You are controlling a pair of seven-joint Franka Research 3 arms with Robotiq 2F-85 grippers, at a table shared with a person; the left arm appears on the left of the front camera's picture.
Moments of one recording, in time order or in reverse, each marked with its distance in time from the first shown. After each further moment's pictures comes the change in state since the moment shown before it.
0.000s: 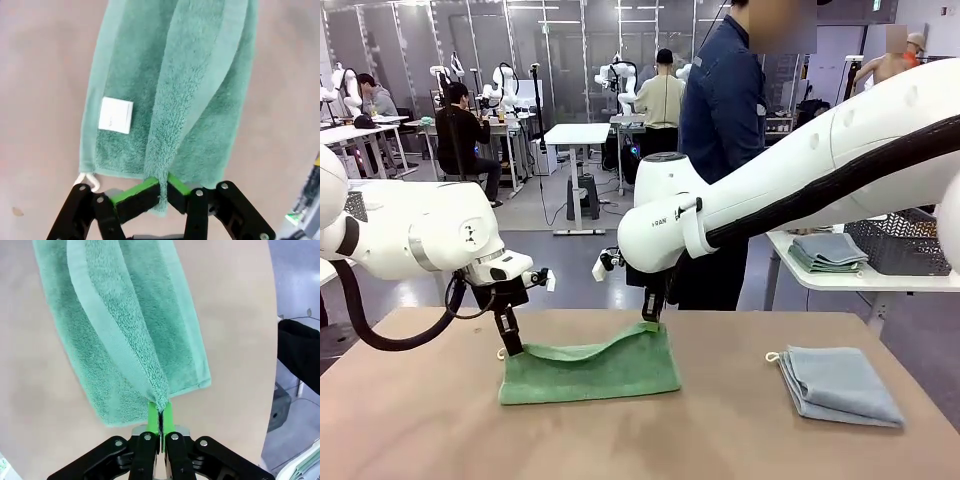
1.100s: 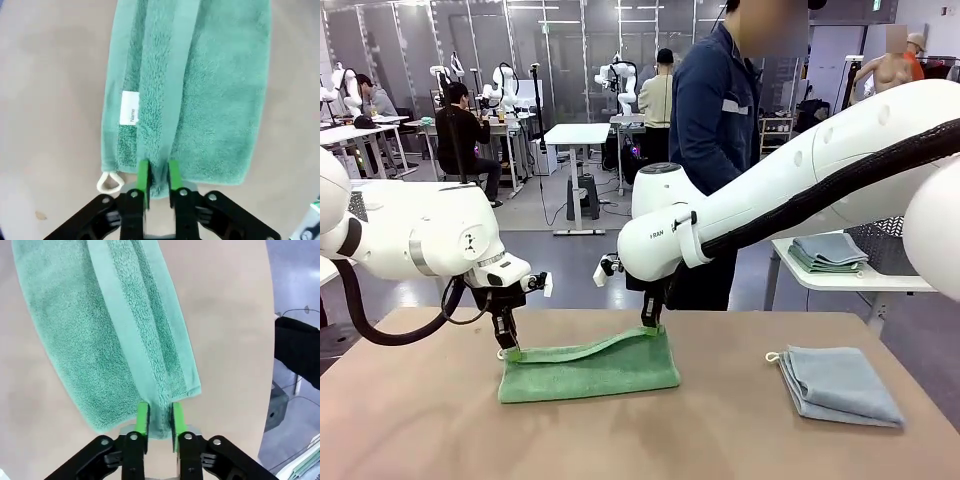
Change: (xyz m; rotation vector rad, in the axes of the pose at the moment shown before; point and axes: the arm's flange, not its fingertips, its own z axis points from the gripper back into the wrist) left arm -0.002 0.010 -0.005 0.076 0.035 -0.110; right arm 0.005 -0.013 -0.020 -0.020 0.013 -0.001
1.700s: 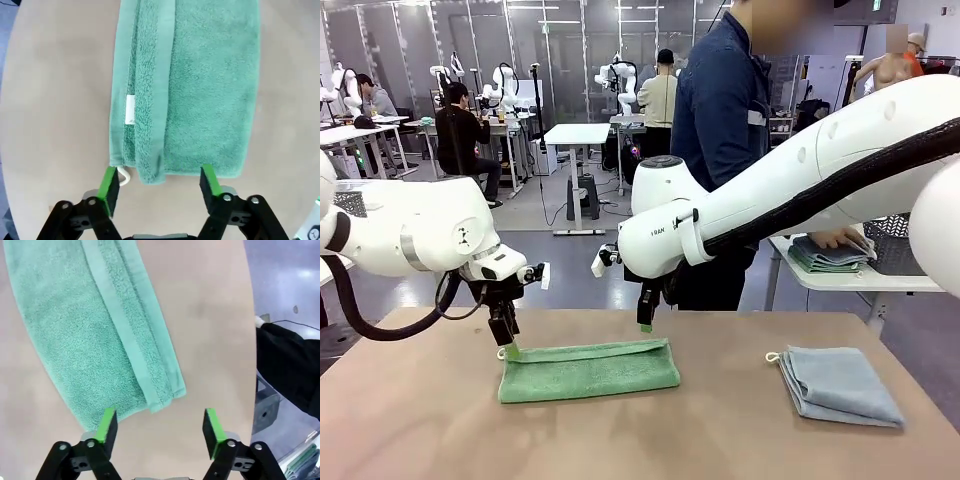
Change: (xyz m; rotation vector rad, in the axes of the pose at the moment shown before) left arm 0.000 -0.011 0.024 0.052 -0.036 -0.049; right arm 0.003 -0.004 0.016 -0.056 -0.036 -0.022
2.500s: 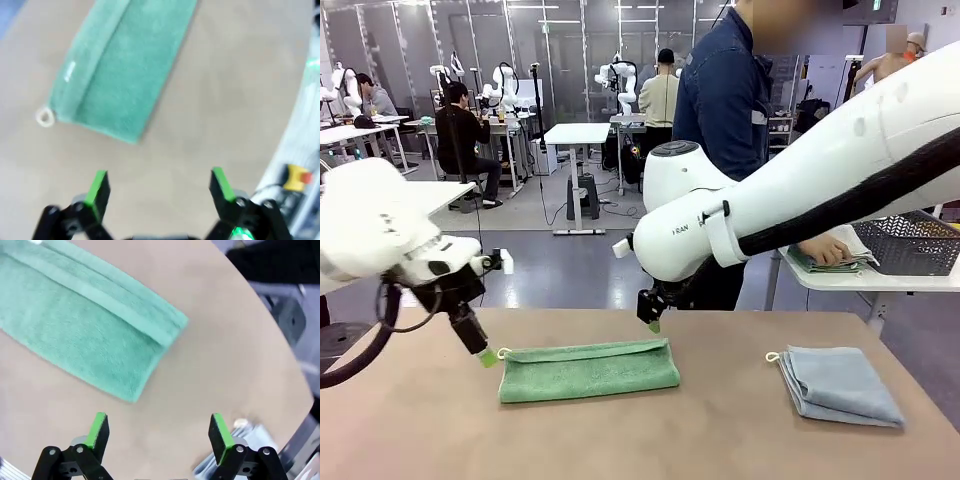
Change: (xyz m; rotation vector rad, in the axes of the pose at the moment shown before) left arm -0.052 -0.132 0.075 -0.015 -0.189 0.335; right arm -0.046 0.050 0.045 -0.068 0.073 -0.663
